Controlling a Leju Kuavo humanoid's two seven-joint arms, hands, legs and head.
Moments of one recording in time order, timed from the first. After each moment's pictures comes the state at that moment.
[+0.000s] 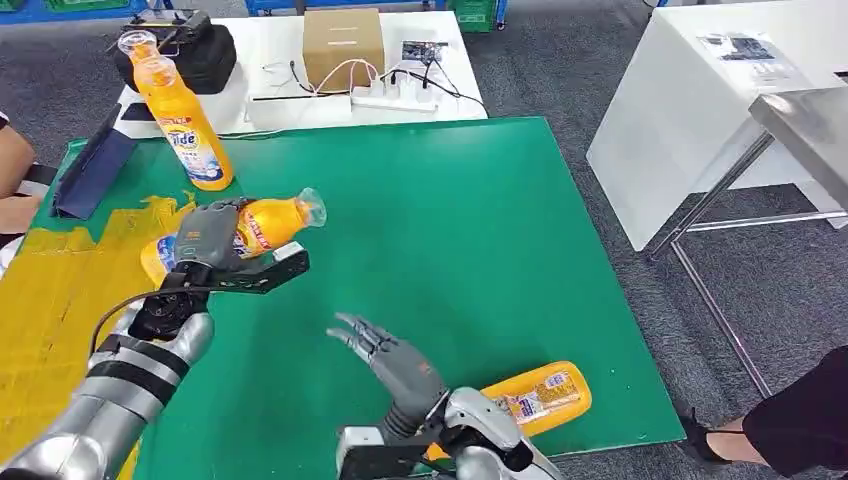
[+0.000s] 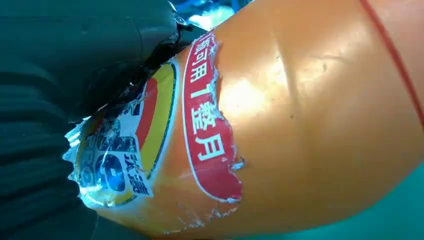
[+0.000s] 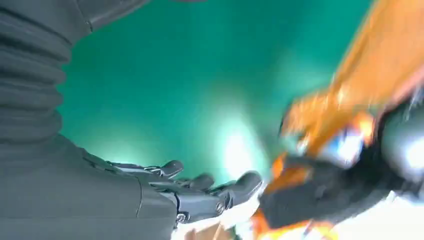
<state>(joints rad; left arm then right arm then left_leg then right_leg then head) -0.70 0.11 -0.43 -0.76 -1.31 0.14 0.08 -0.10 -0.10 0.70 -1.32 0.78 0.02 -0.35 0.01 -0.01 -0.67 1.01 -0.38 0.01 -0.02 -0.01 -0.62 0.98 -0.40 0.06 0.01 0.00</state>
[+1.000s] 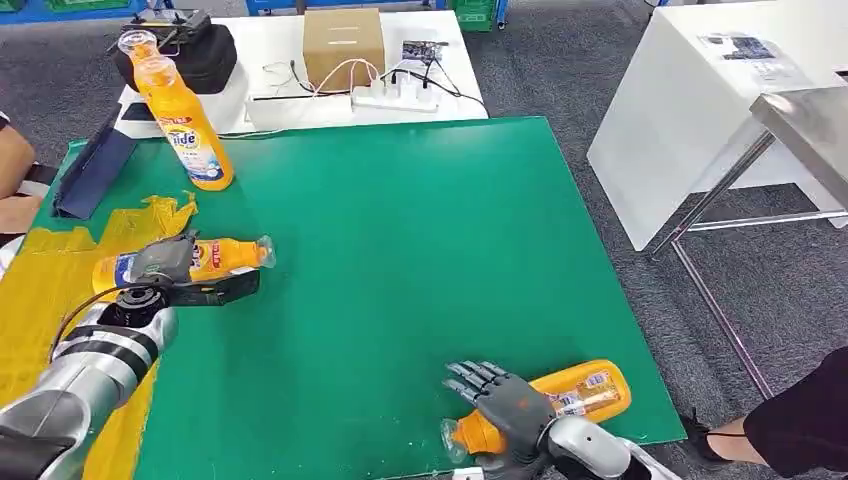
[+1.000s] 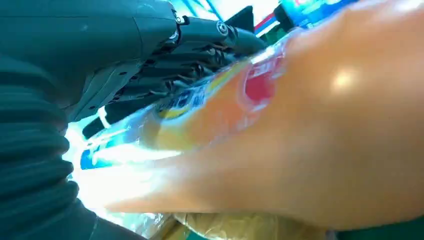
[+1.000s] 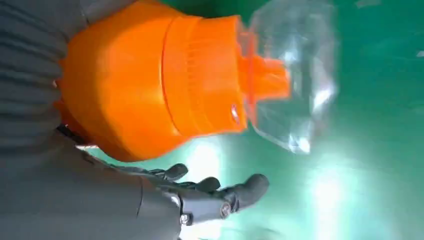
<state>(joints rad) -0.80 0.15 -0.39 -0.38 -1.35 0.03 0.17 -0.01 -0.50 0.71 -1.45 1.03 0.02 -0.05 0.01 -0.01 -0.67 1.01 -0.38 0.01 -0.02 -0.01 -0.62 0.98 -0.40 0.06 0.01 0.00</state>
